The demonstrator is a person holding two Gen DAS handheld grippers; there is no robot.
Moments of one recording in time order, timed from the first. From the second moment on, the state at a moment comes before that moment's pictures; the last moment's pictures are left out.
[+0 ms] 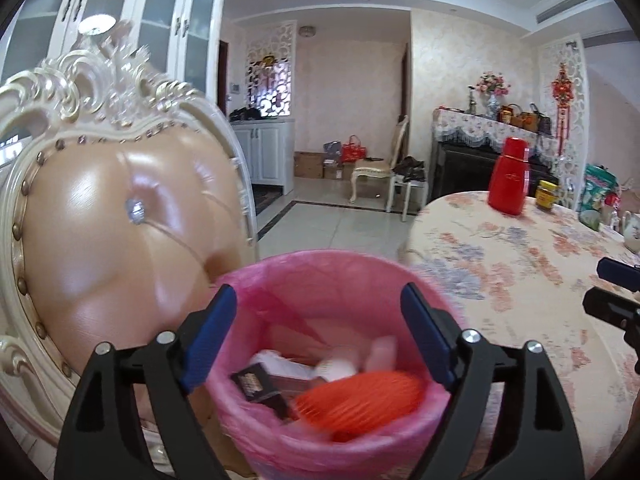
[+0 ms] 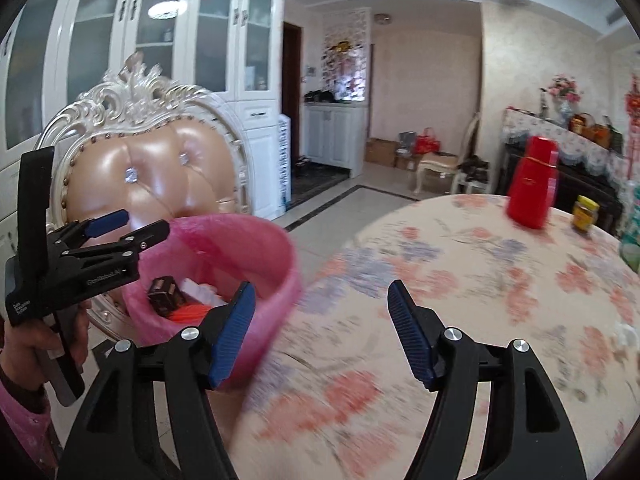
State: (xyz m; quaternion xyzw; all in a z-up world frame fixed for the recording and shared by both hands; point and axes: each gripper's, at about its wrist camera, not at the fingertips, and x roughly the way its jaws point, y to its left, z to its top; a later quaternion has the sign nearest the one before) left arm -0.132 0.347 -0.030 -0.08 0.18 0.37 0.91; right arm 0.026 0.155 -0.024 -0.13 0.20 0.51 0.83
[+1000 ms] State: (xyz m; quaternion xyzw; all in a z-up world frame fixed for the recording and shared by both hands) left arm 0.147 0.032 -0.023 -0.04 0.23 0.05 0.97; right arm 0.194 -0.200 -0.059 -0.05 0.26 0.16 0.95
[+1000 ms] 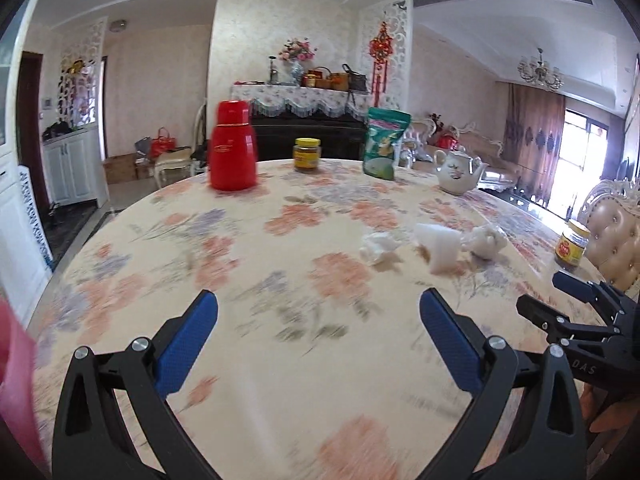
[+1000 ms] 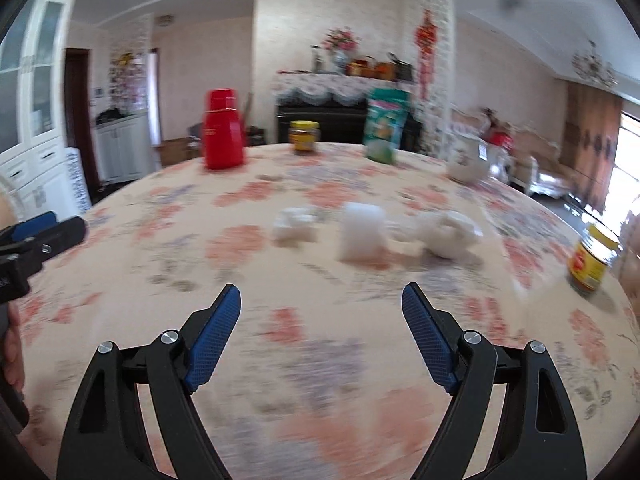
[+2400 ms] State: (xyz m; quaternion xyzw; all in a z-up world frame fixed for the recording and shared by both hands) left arm 0.436 -0.041 -0.116 -0.02 0.42 0.02 0.91; right arm 0.452 -0.275 -0.119 -0.04 0.38 0.11 0.92
